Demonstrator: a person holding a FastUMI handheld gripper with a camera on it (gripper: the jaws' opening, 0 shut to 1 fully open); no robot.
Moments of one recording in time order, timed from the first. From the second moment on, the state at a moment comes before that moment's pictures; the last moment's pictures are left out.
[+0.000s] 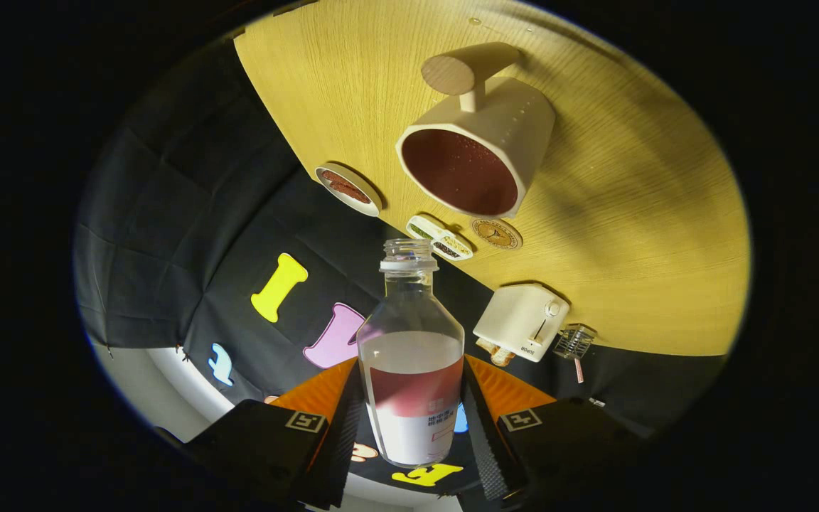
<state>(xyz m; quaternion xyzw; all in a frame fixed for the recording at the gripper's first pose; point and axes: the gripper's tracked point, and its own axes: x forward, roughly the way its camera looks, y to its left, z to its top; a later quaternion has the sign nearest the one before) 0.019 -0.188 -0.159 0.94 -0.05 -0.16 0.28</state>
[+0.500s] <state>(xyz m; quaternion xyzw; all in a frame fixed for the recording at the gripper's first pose) 0.013 -0.181 -0.168 0.92 -0.05 -0.18 0.34</state>
